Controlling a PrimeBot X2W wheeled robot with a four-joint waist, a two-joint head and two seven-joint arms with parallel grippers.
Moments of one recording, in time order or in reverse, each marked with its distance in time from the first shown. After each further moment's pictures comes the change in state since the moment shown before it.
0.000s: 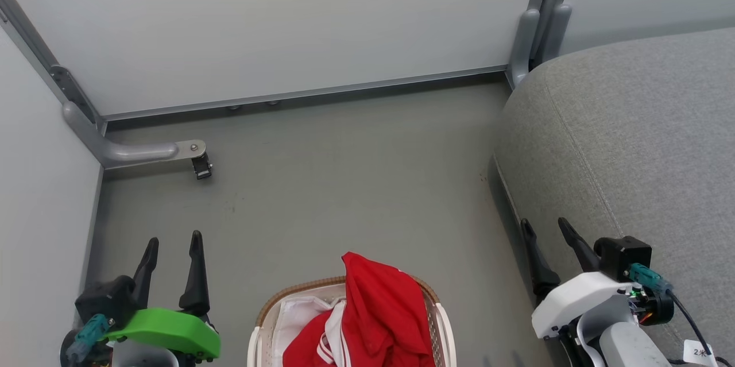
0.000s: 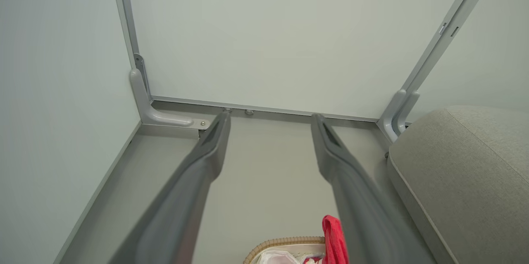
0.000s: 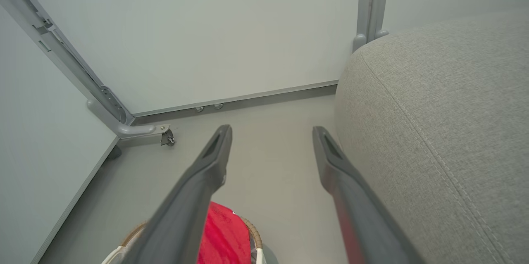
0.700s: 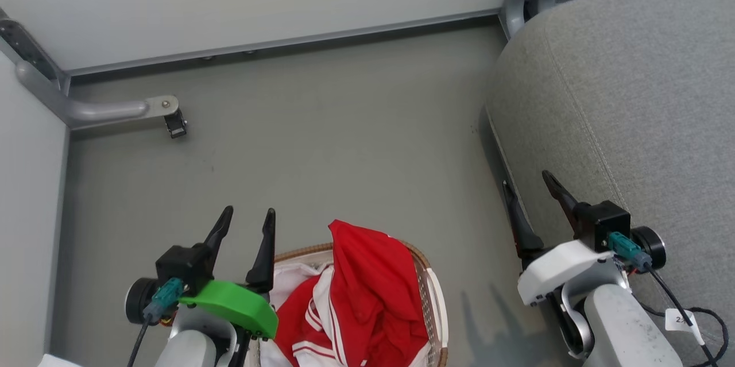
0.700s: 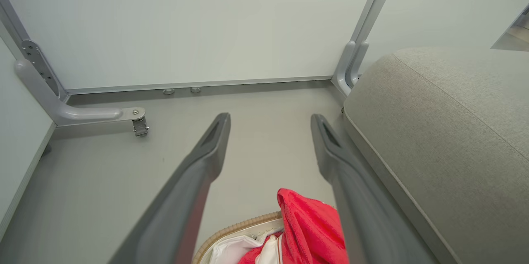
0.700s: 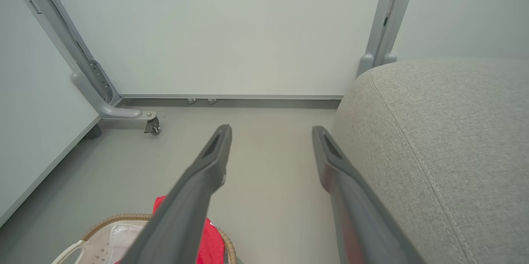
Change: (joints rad) left arm -0.111 -0.001 -0.216 0.083 0.029 -0.002 -0.044; right arm -0.086 0.002 0.030 -0.024 -0.172 0.000 -0.044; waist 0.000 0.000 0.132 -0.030
